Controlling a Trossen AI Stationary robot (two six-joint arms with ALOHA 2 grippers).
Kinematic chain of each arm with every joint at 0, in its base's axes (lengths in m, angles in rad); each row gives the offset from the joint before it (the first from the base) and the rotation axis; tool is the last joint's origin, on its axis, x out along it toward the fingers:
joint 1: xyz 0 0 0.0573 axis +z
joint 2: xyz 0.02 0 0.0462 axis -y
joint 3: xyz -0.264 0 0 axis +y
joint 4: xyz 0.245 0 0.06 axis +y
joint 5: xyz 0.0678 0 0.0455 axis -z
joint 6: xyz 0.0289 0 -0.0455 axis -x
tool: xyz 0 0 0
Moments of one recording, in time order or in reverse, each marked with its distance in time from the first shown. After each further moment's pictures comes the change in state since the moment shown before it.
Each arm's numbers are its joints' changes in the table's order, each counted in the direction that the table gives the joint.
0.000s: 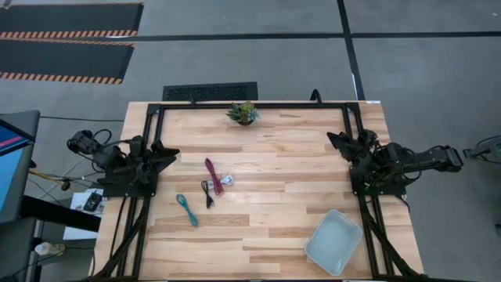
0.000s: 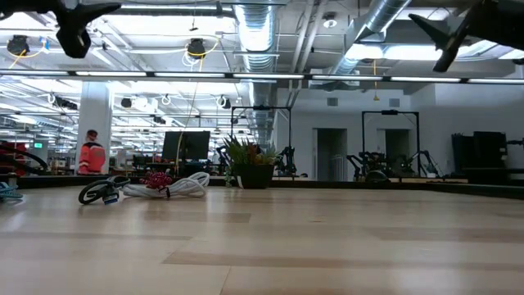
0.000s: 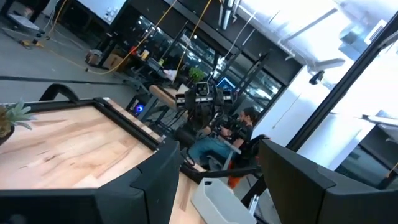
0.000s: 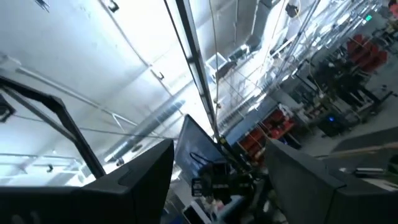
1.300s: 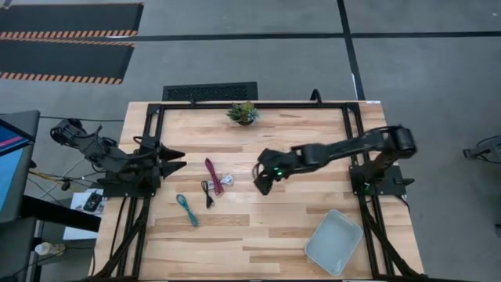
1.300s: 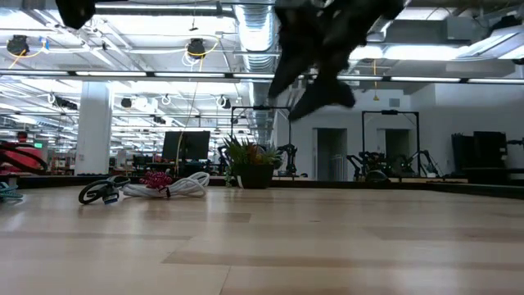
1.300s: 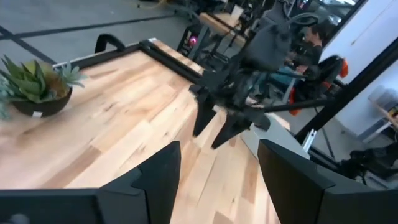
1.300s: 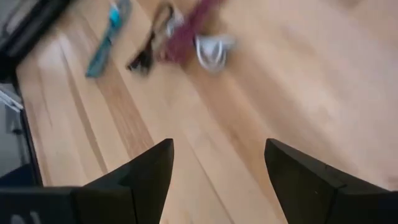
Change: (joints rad) left arm 0.000 -0.462 -0.453 0.565 -0.007 0.209; right arm -0.024 -1.452 -1.148 1.184 -0.363 -0.150
